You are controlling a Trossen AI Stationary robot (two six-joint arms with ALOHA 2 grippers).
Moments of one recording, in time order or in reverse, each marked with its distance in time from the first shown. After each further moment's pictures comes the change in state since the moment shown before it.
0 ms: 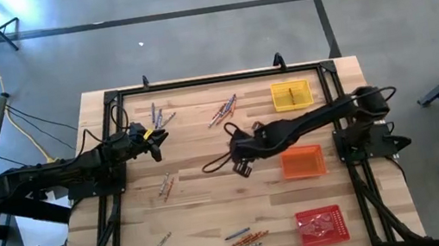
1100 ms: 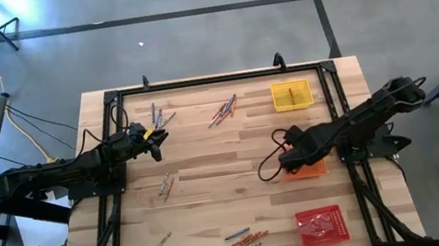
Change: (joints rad) left arm 0.000 0.000 0.000 0.000 0.000 -0.010; right arm 0.170 -0.335 -0.372 -0.457 -0.092 0.623
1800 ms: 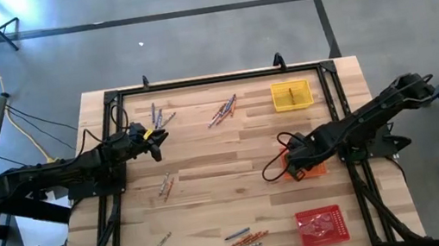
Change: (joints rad) left arm 0.000 0.000 0.000 0.000 0.000 0.000; right arm 0.020 -0.106 -0.158 0.216 -0.205 0.001
